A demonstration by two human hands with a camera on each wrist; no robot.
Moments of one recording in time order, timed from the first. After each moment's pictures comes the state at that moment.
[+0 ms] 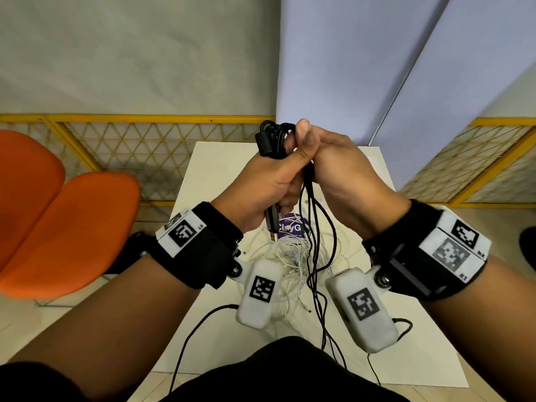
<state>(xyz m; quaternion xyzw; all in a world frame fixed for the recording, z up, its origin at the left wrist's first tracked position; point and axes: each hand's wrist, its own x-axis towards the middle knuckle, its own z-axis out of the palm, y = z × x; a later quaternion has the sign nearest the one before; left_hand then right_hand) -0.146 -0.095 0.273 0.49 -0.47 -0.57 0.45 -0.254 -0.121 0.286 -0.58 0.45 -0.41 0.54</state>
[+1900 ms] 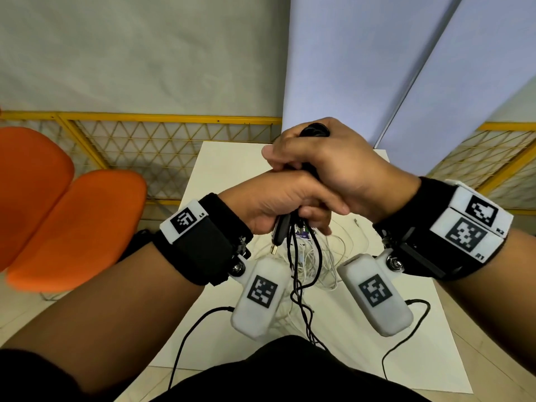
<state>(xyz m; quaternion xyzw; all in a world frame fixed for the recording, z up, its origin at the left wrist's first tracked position) -0.147 -0.087 0.285 0.41 -0.53 -0.70 0.25 -0.249 -0.109 0.317 -0.67 0.38 -0.32 0.56</state>
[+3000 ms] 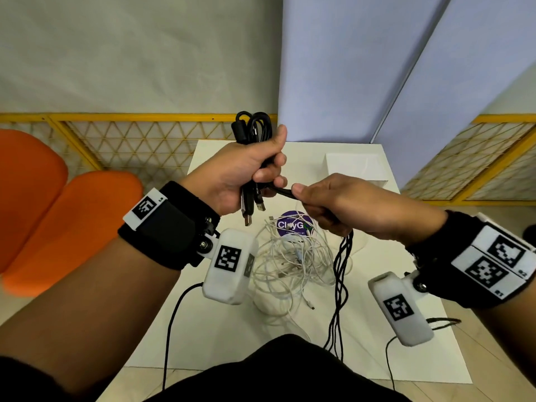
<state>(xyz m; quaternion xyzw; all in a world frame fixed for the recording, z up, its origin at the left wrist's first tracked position) -0.102 -0.113 0.274 0.51 -0.39 -0.64 0.42 -0.291 -0.112 0.269 -0.69 0.43 -0.11 0.57</state>
